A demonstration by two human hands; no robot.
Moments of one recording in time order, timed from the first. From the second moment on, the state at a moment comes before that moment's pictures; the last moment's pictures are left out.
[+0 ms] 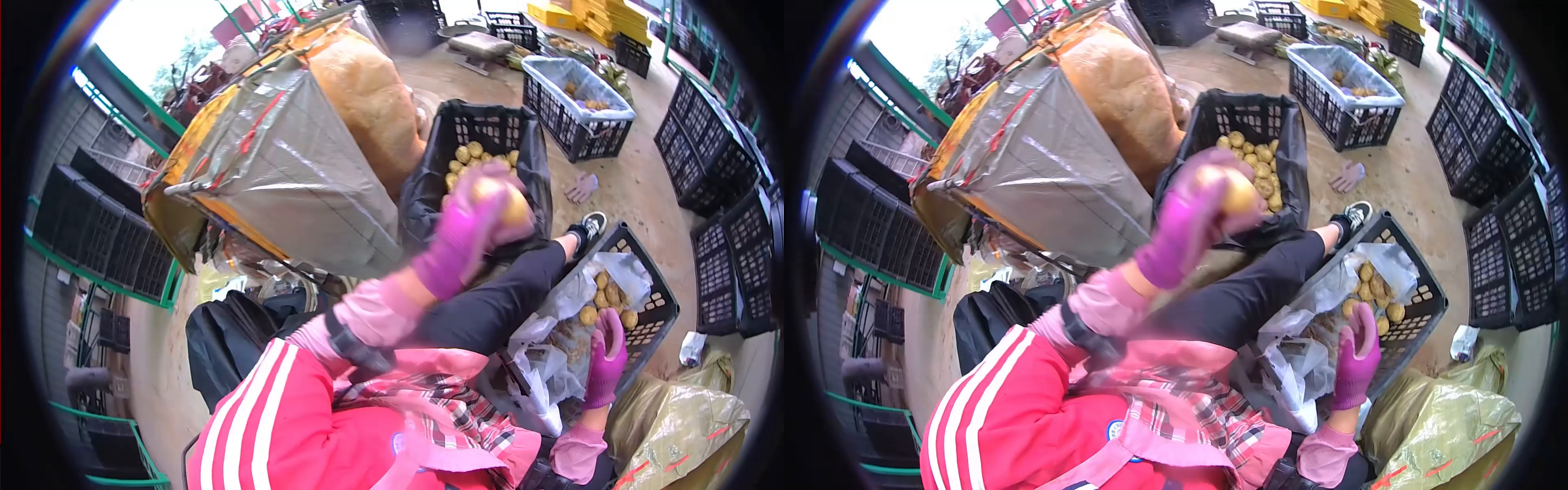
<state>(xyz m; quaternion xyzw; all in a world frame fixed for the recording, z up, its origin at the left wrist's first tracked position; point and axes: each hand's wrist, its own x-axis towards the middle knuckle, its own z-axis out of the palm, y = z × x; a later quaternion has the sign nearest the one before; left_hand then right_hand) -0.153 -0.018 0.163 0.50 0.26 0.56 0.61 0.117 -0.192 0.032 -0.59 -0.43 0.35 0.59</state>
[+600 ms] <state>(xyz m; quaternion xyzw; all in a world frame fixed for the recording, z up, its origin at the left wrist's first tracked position) -0.086 -0.010 0.082 0.38 0.24 0.22 0.87 0.131 -0.195 -0.005 -0.75 -0.49 0.32 0.31</state>
